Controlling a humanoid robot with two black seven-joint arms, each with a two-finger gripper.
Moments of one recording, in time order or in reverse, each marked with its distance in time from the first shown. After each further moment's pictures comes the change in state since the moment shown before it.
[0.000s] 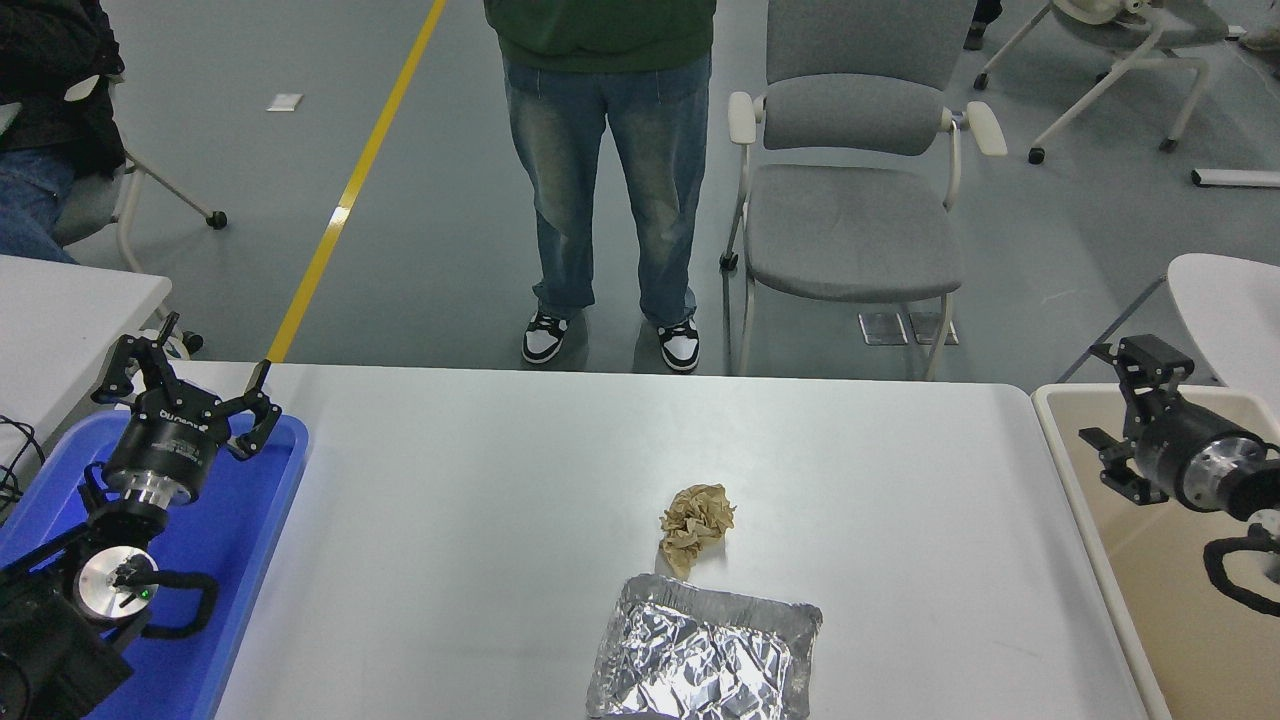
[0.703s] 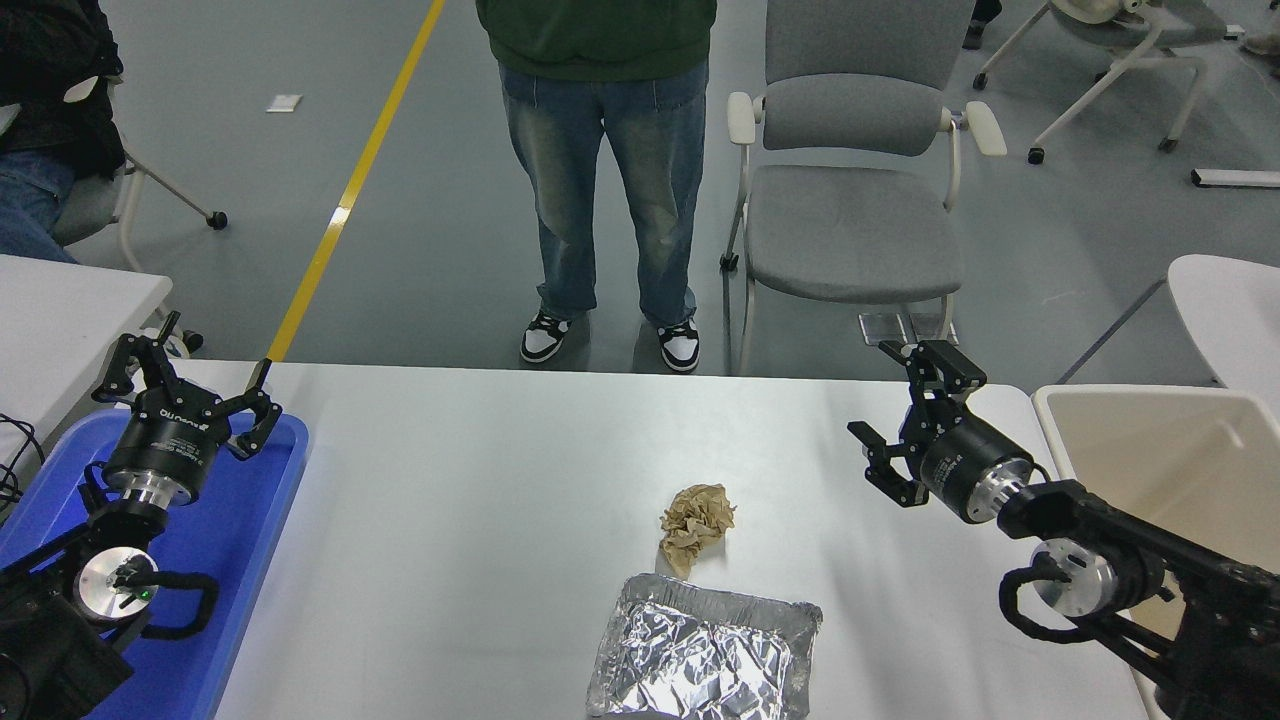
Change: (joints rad) left arm 0.000 0.000 0.000 0.000 0.000 0.000 0.000; right arm -0.091 0.317 0.111 0.062 -0.009 -0.045 0.098
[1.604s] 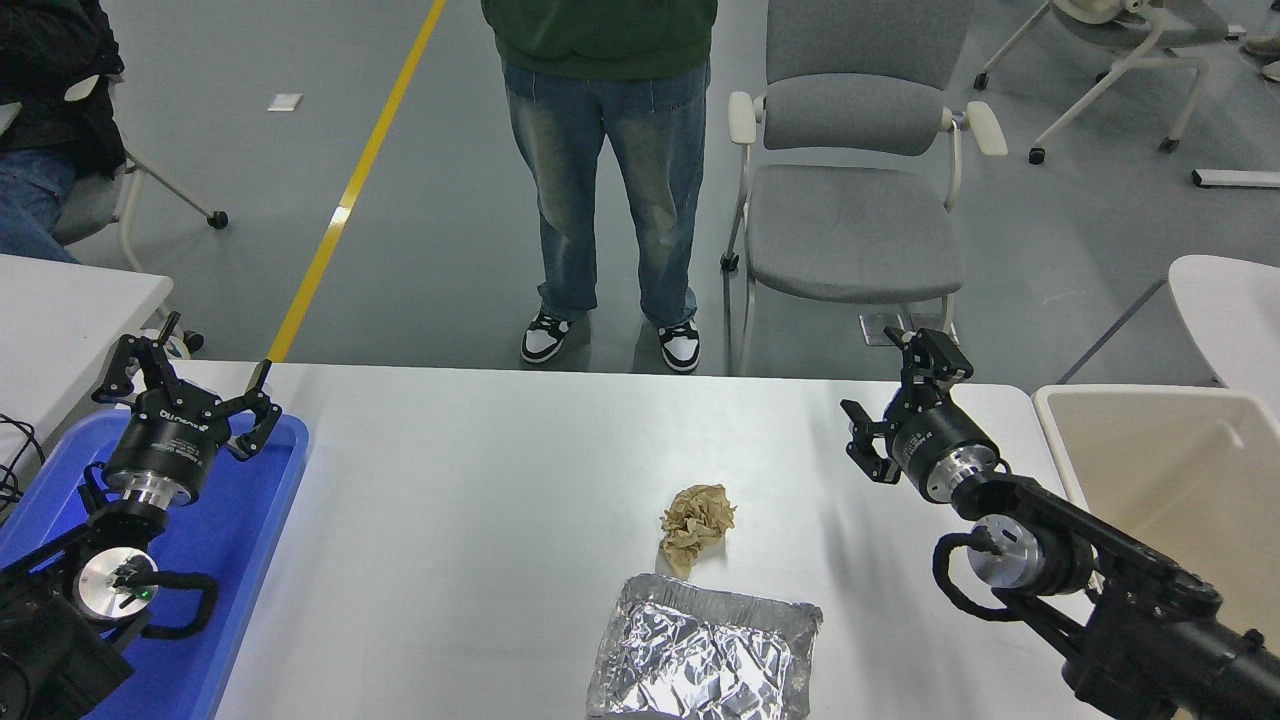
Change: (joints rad) left arm 0.000 0.000 0.000 0.000 0.000 0.000 0.000; right arm 0.008 0.158 0.123 -0.209 0.013 -0.063 0.013
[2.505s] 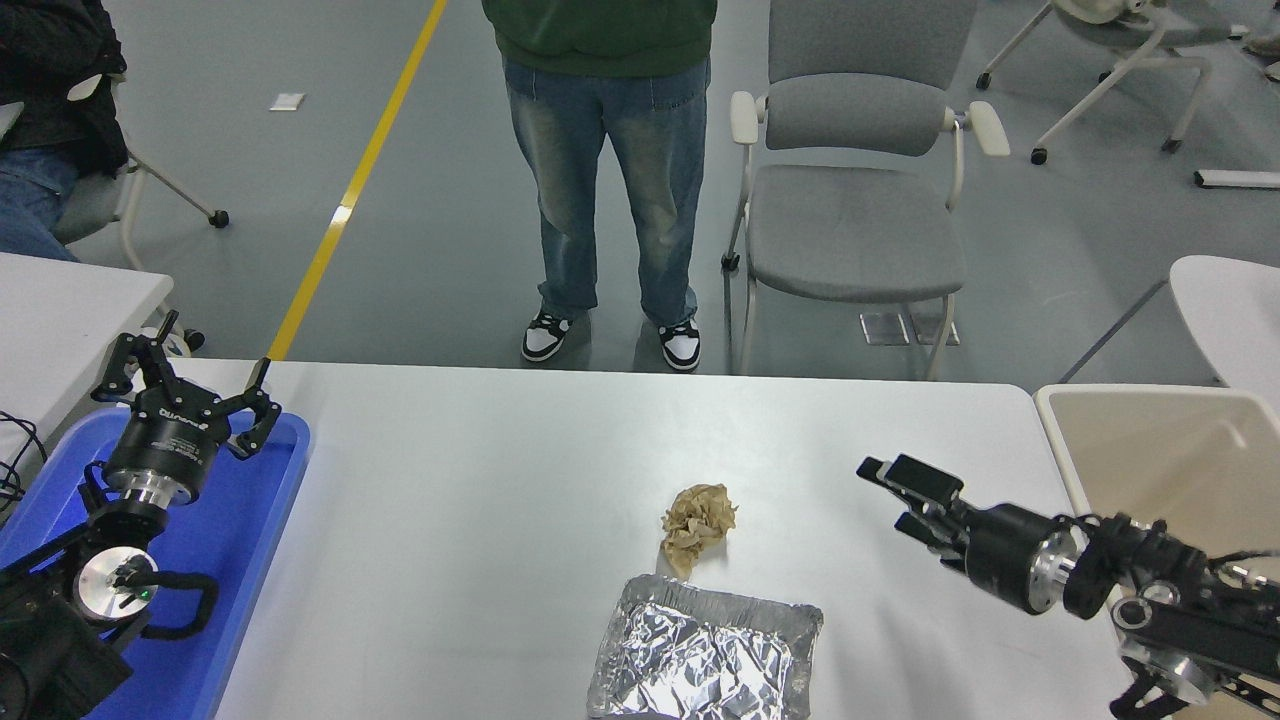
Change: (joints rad) left arm 0.000 0.000 0.000 0.000 0.000 0.000 0.000; right arm 0.175 -0.564 -0.753 0.457 -0.780 0.019 -0.011
